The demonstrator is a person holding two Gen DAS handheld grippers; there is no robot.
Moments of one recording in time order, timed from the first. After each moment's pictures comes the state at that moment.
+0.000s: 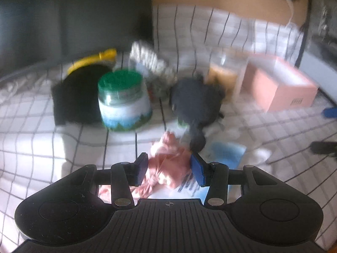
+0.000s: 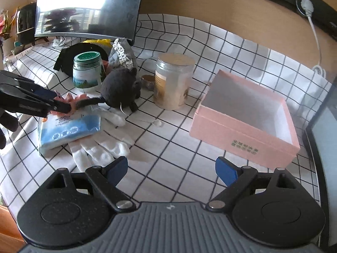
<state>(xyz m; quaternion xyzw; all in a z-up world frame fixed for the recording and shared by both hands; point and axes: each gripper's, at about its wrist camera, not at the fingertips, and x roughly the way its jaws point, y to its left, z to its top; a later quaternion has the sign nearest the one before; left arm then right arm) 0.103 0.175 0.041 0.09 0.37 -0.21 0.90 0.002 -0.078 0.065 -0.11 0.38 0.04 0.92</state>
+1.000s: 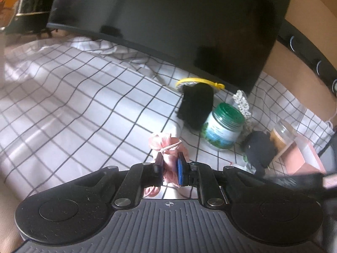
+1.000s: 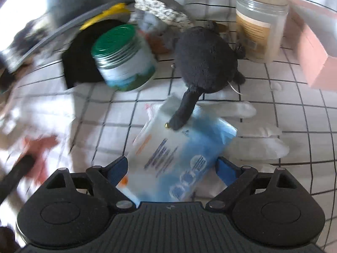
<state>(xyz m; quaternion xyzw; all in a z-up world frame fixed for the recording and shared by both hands) 0.064 0.347 0.063 -0.16 0.32 -0.08 0.93 0.120 0.084 0.024 0.16 0.51 -0.02 0.84</state>
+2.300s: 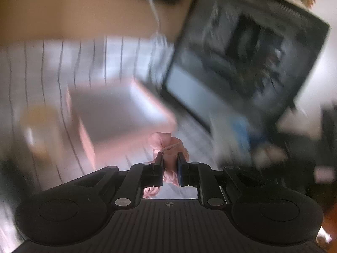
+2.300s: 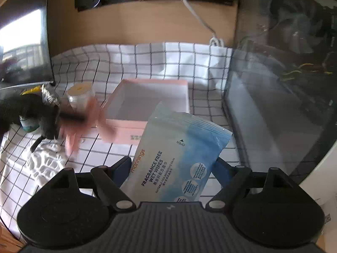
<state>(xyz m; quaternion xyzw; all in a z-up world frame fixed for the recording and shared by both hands) 0.096 -0.019 0.142 0.04 0.35 -0.50 0.80 -0.060 -0.191 0.106 0.04 0.33 -0.12 0.93</state>
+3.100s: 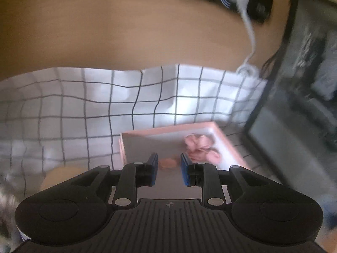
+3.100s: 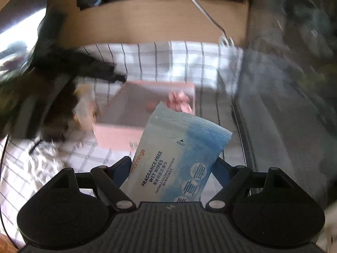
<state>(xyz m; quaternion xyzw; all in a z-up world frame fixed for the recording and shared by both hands) 0.203 -0.075 0.119 0.02 0.33 -0.33 0.88 -0.028 -0.210 0.103 0.03 0.33 -0.07 0.94</state>
